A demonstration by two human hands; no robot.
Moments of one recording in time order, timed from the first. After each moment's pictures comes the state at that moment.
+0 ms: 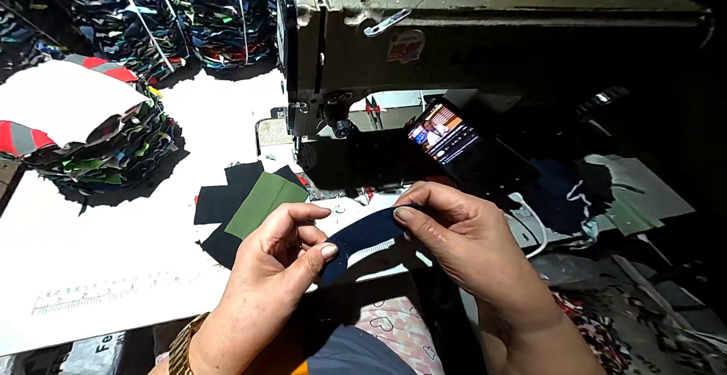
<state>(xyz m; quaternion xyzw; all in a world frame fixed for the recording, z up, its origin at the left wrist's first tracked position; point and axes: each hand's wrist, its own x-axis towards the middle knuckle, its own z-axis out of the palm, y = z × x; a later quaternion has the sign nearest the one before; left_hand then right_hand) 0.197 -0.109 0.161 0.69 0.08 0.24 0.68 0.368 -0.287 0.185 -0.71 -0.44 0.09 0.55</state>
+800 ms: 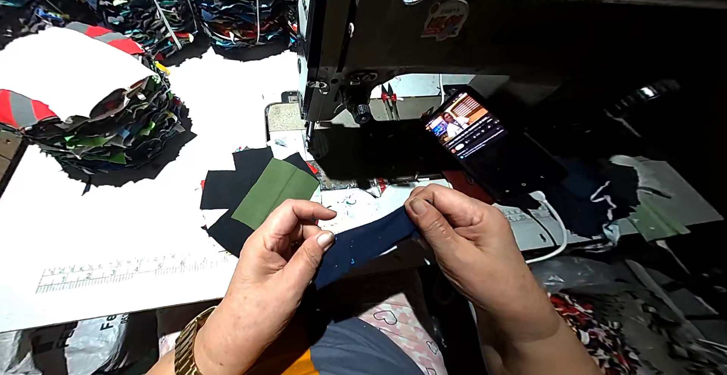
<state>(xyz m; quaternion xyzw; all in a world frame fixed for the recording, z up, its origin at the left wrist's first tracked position) 0.189 -0.111 0.153 0.68 0.08 0.25 0.69 0.356 -0.279 0.177 -0.71 -0.45 0.09 0.53</state>
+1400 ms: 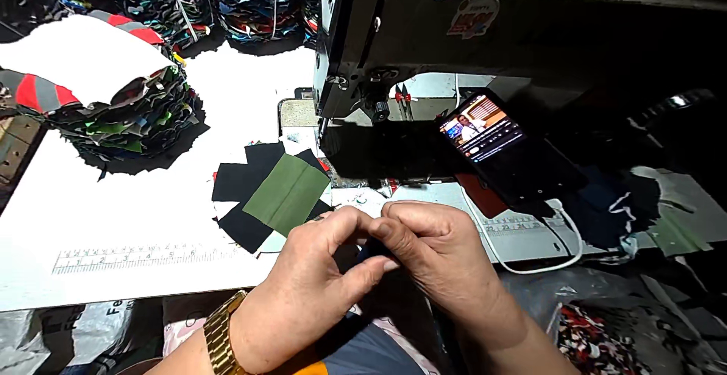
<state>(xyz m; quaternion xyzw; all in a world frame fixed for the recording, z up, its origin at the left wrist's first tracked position) 0.205 -0.120 0.157 0.78 0.02 0.24 0.57 0.334 -0.249 0.175 -0.65 -0.48 0.15 0.57</state>
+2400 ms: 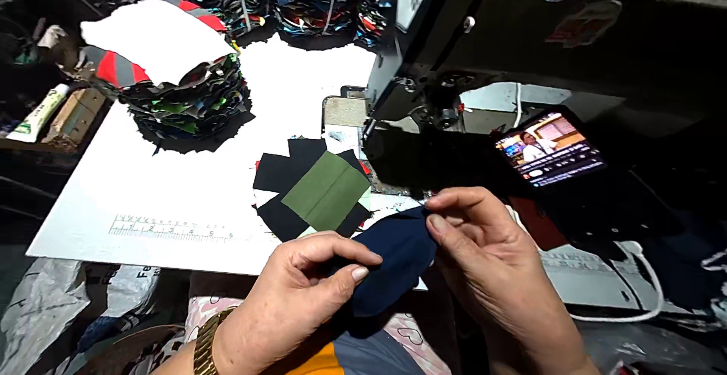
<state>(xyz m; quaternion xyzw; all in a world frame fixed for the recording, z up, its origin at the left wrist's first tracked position) 0.156 -0.108 0.141 0.64 0.07 0.26 0.72 0.346 -0.248 0.156 -0.57 -0.42 0.25 0.66</state>
